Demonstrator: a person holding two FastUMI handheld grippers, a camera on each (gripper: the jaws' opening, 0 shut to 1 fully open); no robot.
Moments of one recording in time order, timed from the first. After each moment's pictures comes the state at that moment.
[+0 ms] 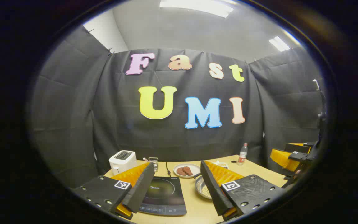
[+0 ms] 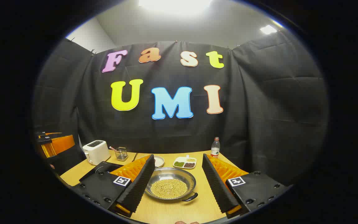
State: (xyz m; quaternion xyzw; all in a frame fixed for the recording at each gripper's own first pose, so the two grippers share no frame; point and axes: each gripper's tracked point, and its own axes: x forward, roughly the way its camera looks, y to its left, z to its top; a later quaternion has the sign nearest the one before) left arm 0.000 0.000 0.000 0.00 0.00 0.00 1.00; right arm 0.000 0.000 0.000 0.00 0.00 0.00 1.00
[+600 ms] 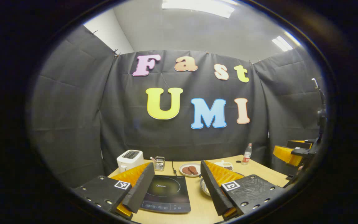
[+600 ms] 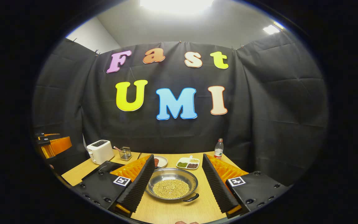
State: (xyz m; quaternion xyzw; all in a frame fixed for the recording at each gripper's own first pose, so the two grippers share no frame) left arm -0.024 0.015 0.003 0.00 0.00 0.03 1.00; right arm -0.004 -0.003 0.012 -0.01 0.00 0.02 1.00
